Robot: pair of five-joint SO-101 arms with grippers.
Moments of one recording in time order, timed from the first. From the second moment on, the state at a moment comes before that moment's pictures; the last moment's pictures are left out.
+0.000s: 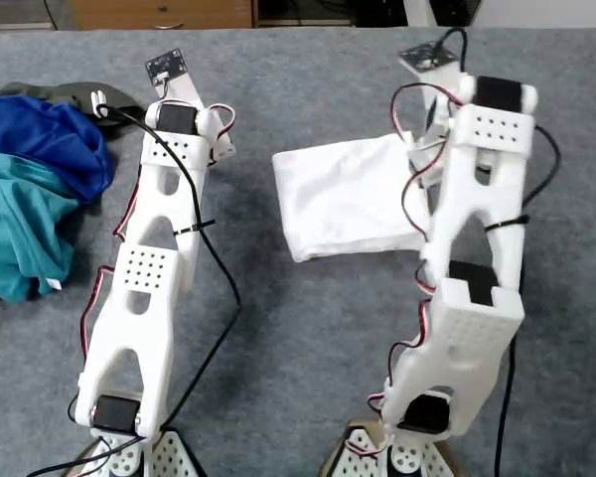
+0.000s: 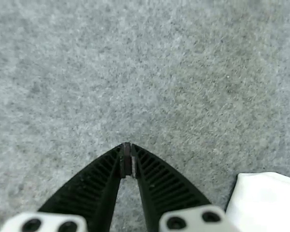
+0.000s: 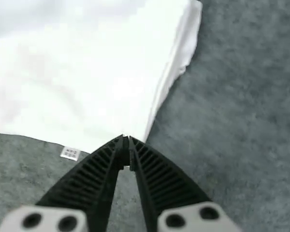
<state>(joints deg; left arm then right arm) 4.5 76.9 -93.6 90.1 21.8 6.0 27.9 -34.2 95.9 25.5</state>
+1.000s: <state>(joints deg) 5.1 76.9 -93.6 86.6 20.4 5.5 5.1 14.1 54.2 14.2</state>
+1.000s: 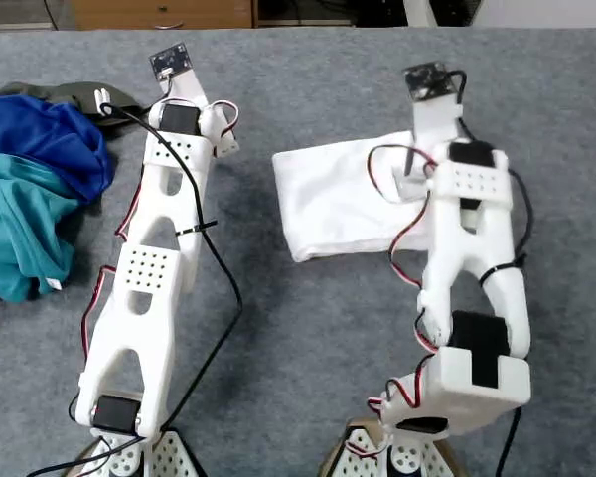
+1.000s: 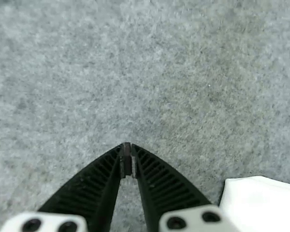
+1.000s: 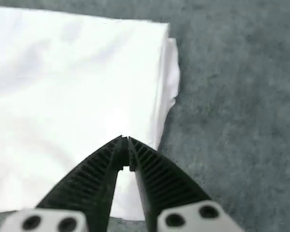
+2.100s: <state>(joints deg) 5.1 79.5 -93.6 85.4 20.4 6.4 25.3 3.9 70.5 11.8</state>
